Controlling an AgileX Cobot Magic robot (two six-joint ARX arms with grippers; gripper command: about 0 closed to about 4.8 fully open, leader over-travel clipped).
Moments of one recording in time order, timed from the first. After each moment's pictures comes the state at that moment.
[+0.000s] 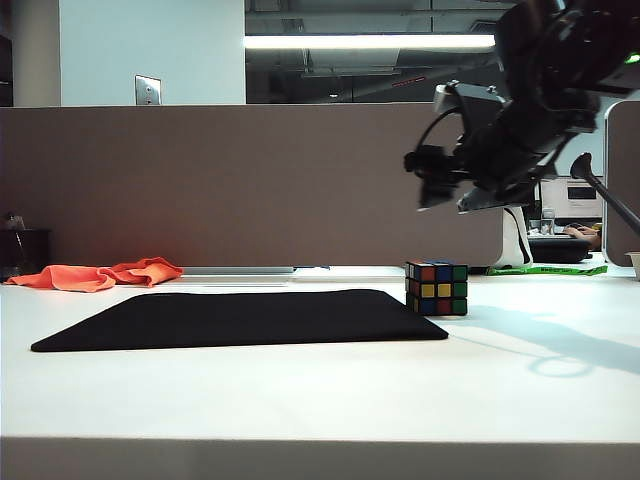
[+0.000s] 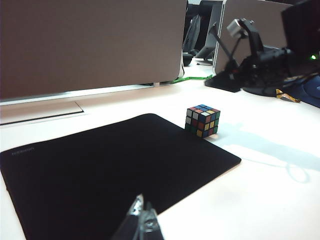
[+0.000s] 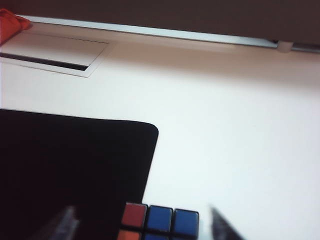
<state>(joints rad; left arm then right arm) 0.02 0.00 0.00 0.08 0.63 -0.04 0.31 1.75 1.04 0.37 -0.01 0.07</state>
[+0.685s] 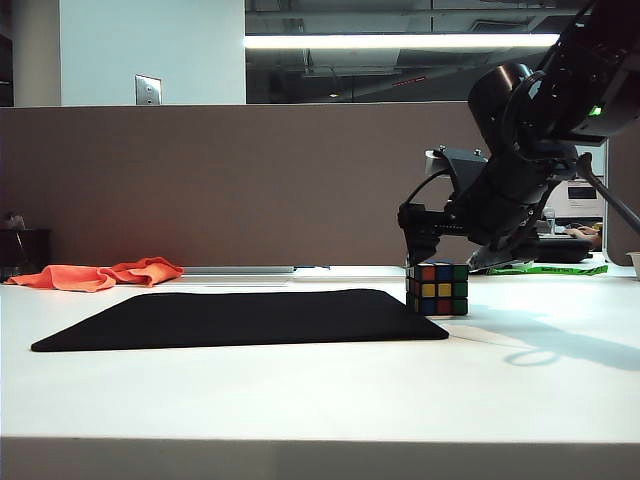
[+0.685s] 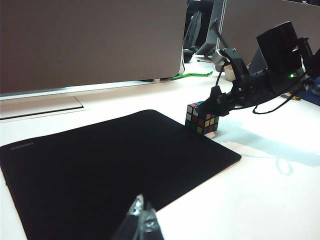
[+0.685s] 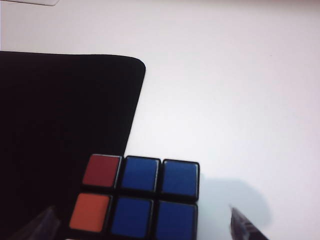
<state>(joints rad) 0.02 0.00 0.00 0.07 0.63 -0.04 0.31 1.89 1.10 0.27 0.00 0.09</state>
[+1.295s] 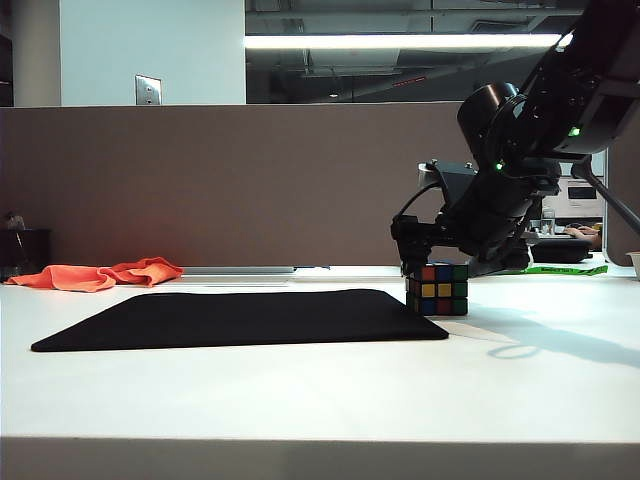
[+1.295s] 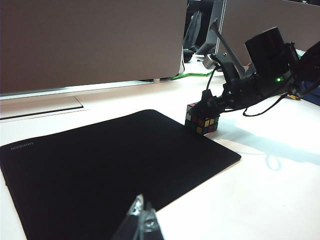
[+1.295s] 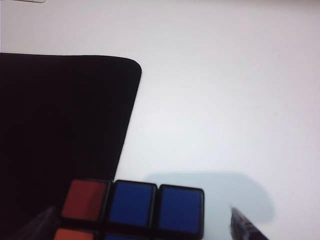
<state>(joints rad) 0.02 0.00 0.00 0.07 0.63 -0.04 0.31 1.97 1.18 0.27 0.00 0.10</state>
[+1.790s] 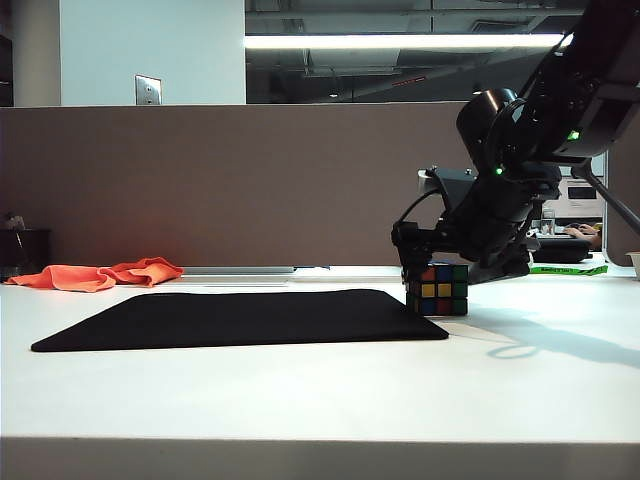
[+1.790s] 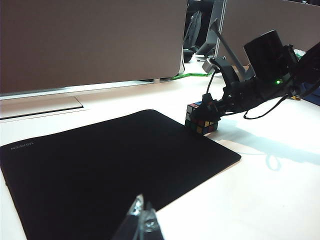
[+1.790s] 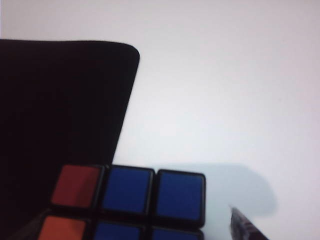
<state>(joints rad) 0.02 0.00 0.00 0.07 0.63 -0.04 0.31 1.98 1.18 0.25 0.00 0.10</state>
